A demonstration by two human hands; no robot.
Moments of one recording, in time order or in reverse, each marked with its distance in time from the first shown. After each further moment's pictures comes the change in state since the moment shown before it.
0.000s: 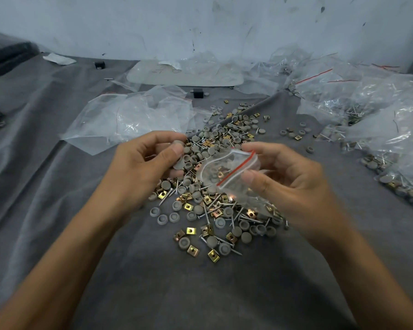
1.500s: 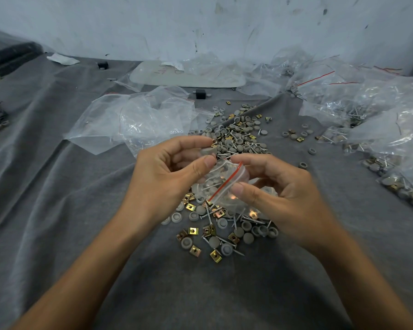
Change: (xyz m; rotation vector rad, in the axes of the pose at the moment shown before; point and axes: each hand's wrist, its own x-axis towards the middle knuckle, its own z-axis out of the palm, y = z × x) left_hand -0.014 0.006 0.028 -0.043 -0.035 0.109; right_hand -0.003 0.000 0.009 -0.069 -0.070 0.038
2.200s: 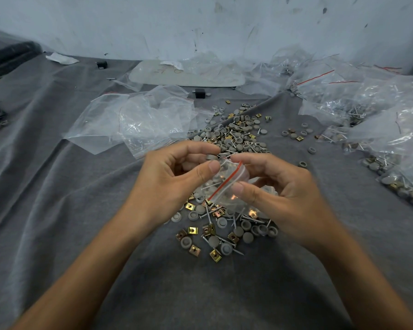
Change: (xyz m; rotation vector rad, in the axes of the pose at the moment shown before) left_hand 0.001 -0.002 0.001 0.028 -0.101 -0.014; right_hand 0.001 -0.003 -0.001 -0.030 -0.002 0.000
